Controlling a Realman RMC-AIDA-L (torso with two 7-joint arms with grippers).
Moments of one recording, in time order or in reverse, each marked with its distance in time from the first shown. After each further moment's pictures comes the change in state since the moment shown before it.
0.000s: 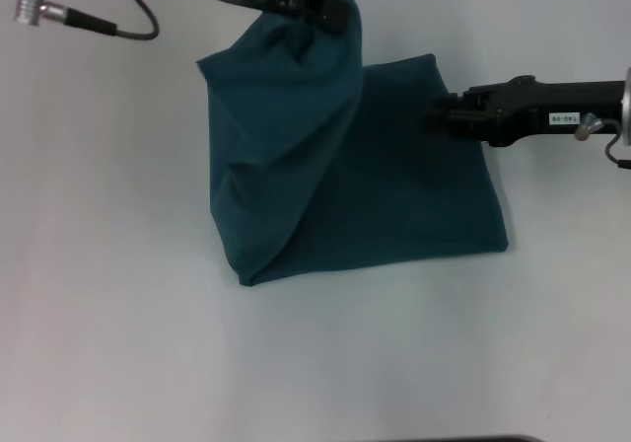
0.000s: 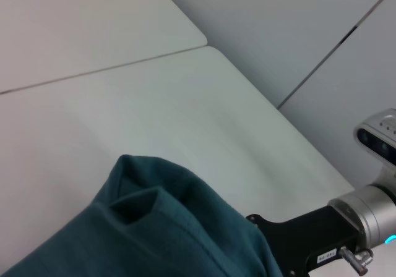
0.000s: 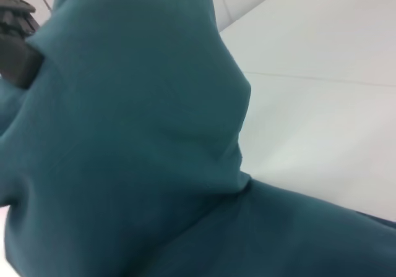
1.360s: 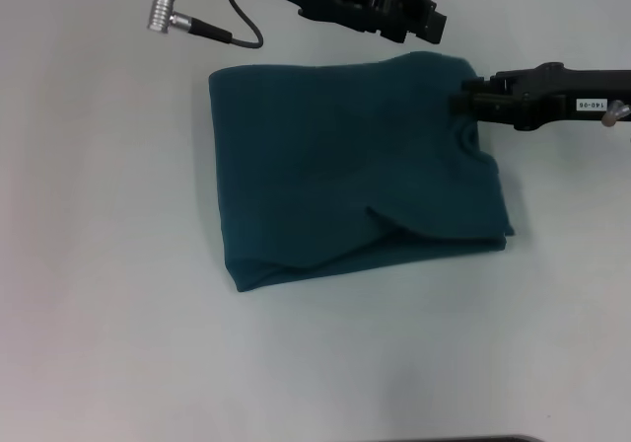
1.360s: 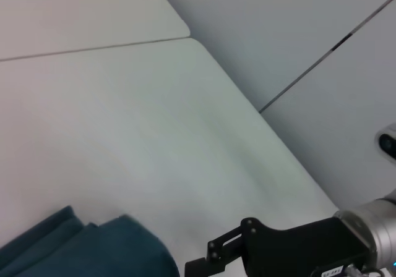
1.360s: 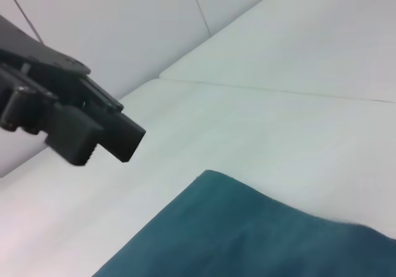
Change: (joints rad) left arm -0.117 -0.002 0.078 0.344 -0.058 -0.231 0.032; right arm -0.009 -0.026 0.043 -0.001 0.001 -0.007 0.004
